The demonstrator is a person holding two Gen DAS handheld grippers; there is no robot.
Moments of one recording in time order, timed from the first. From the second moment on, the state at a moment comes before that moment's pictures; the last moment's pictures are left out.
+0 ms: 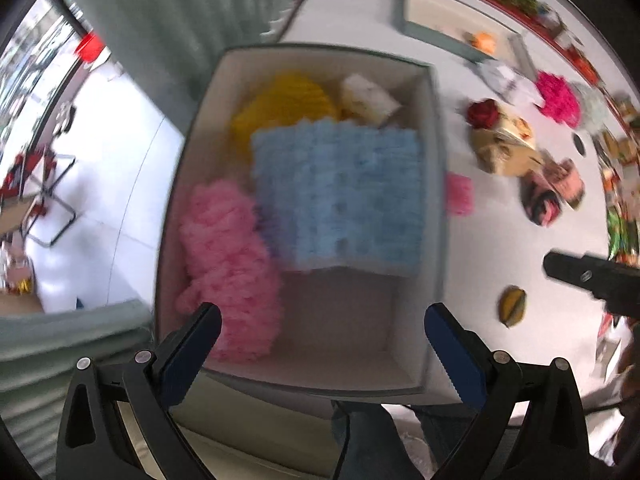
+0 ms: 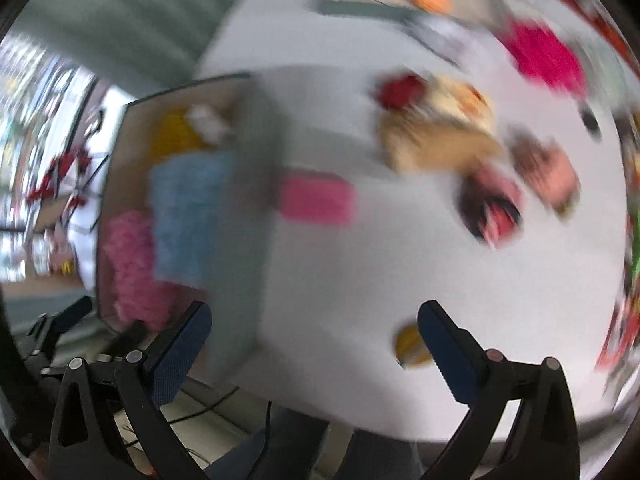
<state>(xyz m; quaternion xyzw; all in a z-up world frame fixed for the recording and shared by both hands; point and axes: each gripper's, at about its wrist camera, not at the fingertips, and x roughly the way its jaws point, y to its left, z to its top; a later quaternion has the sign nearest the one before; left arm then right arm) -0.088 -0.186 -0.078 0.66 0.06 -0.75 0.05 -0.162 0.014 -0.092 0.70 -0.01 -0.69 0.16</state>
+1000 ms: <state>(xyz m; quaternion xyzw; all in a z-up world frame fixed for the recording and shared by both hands) -0.138 -0.030 -0.174 0.72 -0.01 -0.69 -0.08 -0.117 0.207 -0.163 0.77 -0.12 -0.62 0.01</state>
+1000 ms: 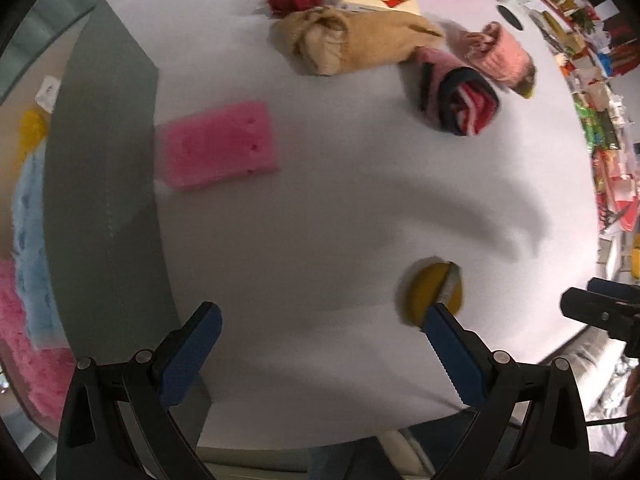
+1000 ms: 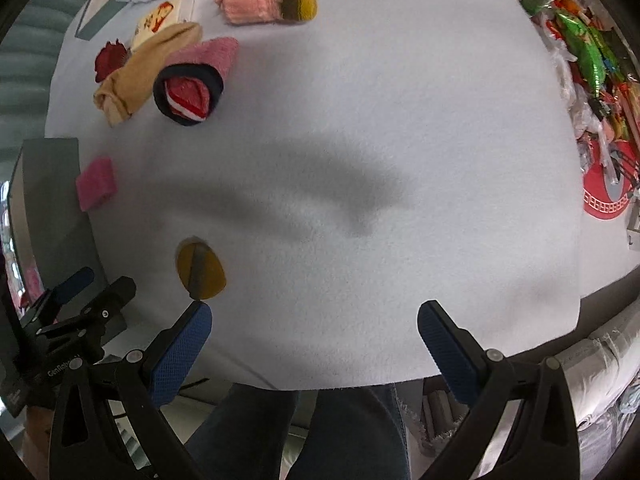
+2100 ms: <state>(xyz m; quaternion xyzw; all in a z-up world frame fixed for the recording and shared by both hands) -0.233 -0.012 -0.197 0.69 -0.06 -0.72 0.08 -0.275 0.124 -0.214 0.75 -0.08 -0.65 0.02</state>
